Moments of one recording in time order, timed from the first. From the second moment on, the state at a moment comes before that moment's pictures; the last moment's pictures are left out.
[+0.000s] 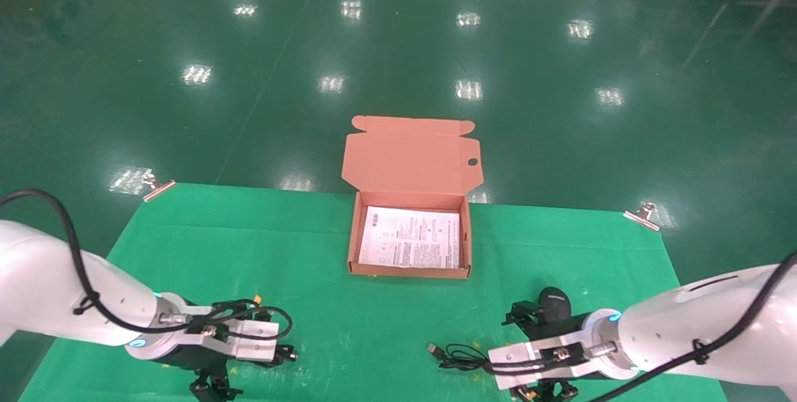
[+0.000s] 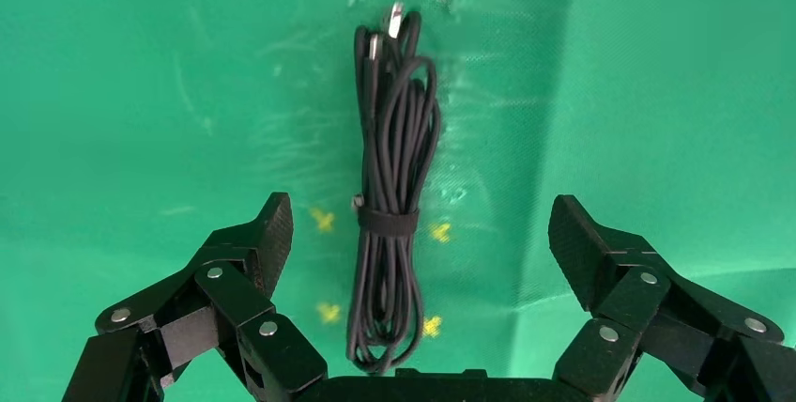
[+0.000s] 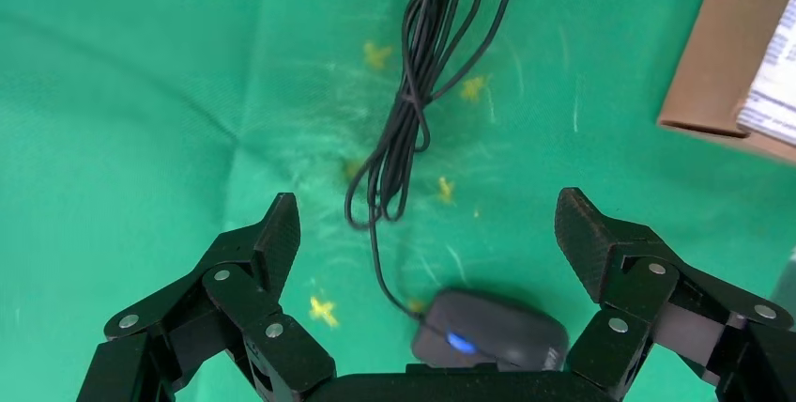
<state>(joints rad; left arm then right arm) -1.40 1.02 0.90 -1.06 2.11 1.31 -0.33 1.31 -0.98 -0.84 1.24 -2.12 -1.22 0.16</state>
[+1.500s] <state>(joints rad) -1.43 1.09 0.86 -0.70 2.05 1.19 -0.23 1.33 -1.11 -0.83 0.88 -2.08 -1.10 0.09</state>
